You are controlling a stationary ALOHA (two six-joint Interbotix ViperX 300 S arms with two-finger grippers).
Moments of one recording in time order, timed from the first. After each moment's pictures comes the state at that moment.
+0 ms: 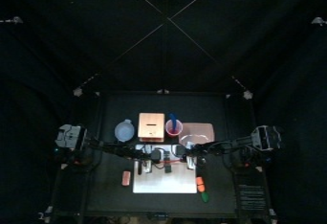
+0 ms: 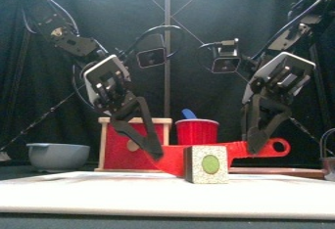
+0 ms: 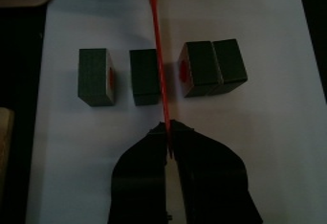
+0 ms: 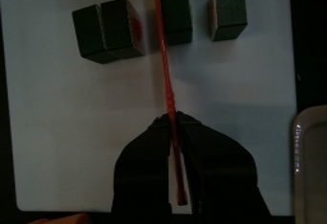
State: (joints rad) left arm -0.10 0.15 0.68 -0.11 -0.09 0.00; right arm -0.03 -0.10 0.85 0.54 0.19 -0.41
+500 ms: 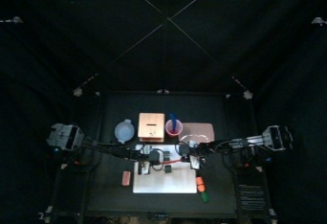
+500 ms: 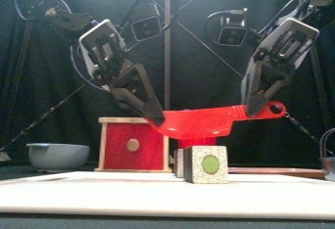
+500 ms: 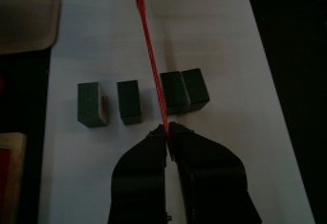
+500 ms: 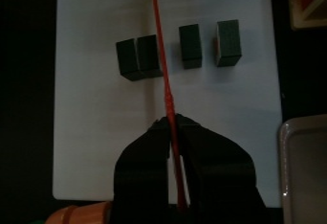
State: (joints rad) left arm -0.15 0.05 0.68 -0.08 -0.08 0.00; right arm -0.01 -0.25 0.86 0.55 0.21 -0.41
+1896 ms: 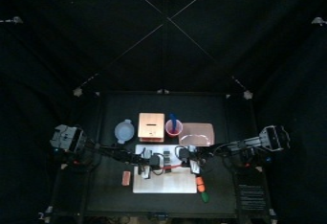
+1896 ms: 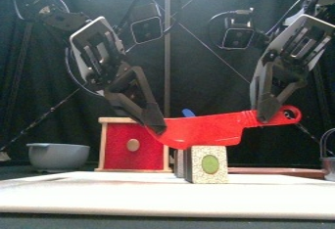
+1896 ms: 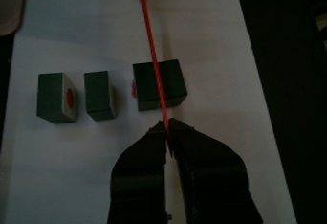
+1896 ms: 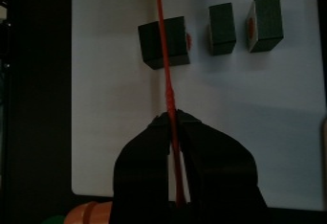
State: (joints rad) left arm -0.20 0.10 0.68 -0.14 -0.09 0.00; right arm 0.05 -0.20 0.88 0.62 0.20 -0.41
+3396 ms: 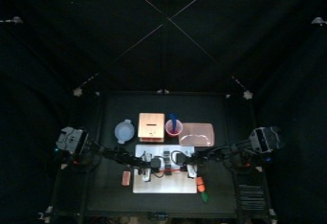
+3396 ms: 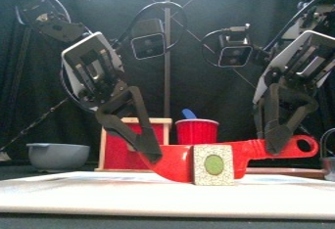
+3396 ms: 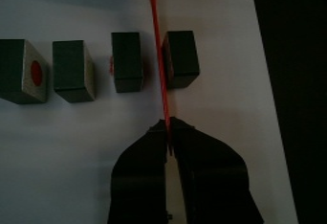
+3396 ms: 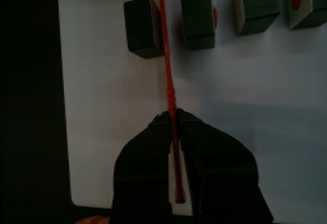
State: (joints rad) left arm -0.23 0.18 0.67 -0.21 -0.09 0.00; right arm 0.12 -0.06 0.85 0.67 0.19 -0.41
